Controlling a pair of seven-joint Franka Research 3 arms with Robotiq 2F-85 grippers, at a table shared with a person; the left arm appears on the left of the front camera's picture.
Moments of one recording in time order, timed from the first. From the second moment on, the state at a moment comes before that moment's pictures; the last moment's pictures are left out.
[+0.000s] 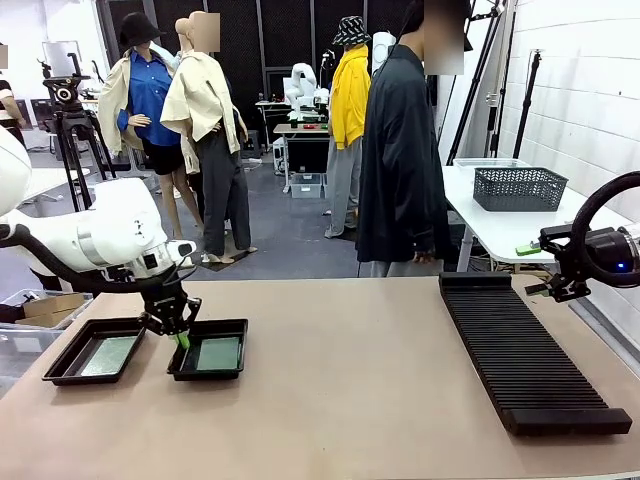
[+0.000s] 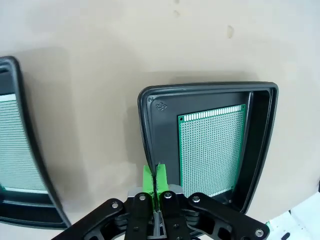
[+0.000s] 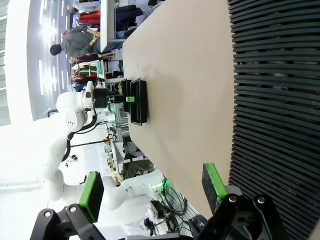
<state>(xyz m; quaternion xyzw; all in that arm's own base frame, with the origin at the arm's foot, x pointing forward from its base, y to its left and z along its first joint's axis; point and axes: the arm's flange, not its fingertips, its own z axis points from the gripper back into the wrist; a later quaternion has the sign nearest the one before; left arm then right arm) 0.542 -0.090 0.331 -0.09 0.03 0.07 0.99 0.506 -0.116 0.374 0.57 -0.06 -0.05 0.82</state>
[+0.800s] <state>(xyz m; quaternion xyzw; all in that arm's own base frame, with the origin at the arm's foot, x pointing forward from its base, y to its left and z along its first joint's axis) 0.544 -0.061 0.337 -0.06 0.02 0.03 1.00 0.506 -0.116 0.374 0.57 -0.06 -0.05 0.82</state>
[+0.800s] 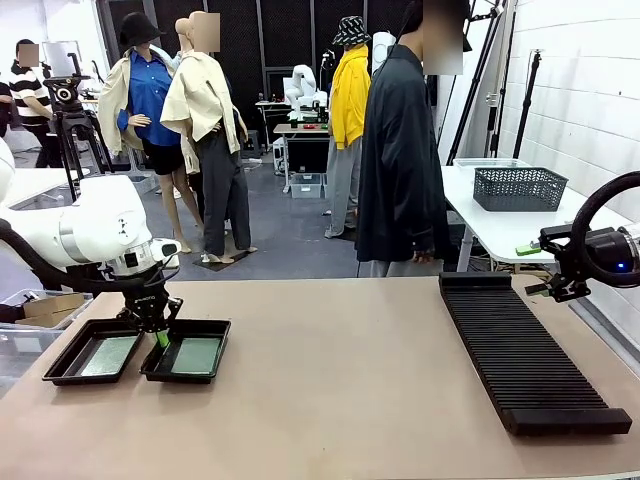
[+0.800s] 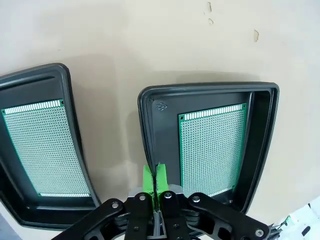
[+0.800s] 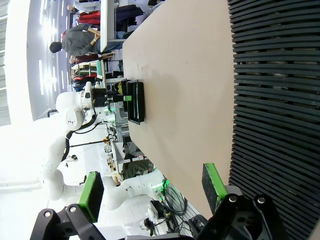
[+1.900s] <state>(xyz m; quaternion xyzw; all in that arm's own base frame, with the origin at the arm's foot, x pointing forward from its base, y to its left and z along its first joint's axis) 0.541 -0.061 0.356 -0.06 0.02 0.03 1.00 0.506 -0.116 0.374 0.57 -0.06 -0.05 0.82</state>
